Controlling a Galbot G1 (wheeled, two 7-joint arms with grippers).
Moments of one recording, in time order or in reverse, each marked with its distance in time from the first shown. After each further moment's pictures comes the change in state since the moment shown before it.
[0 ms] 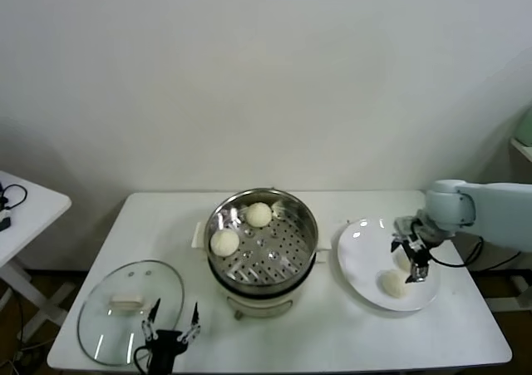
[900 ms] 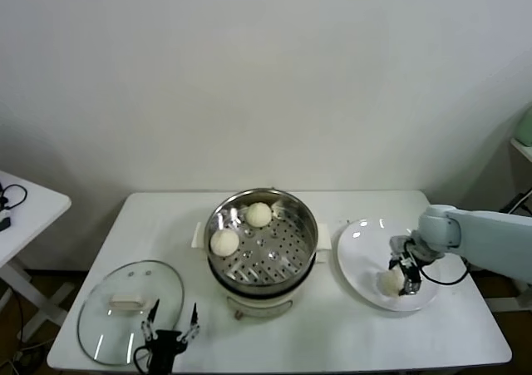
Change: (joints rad) left arm -0.013 -0.010 -0.008 0.018 0.012 0.005 -0.001; right arm -0.265 -0.004 0.212 -0.116 -0.074 -0.002 0.010
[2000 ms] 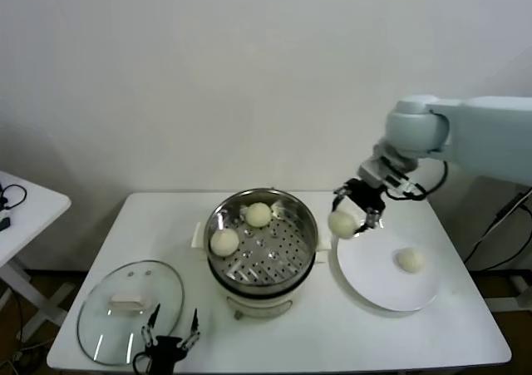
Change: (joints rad) left arm 0.030 0.009 0.006 -0.005 0.016 -0.023 -0.005; right arm 0.663 0.242 -0.095 0.322 0.095 0.399 -0.227
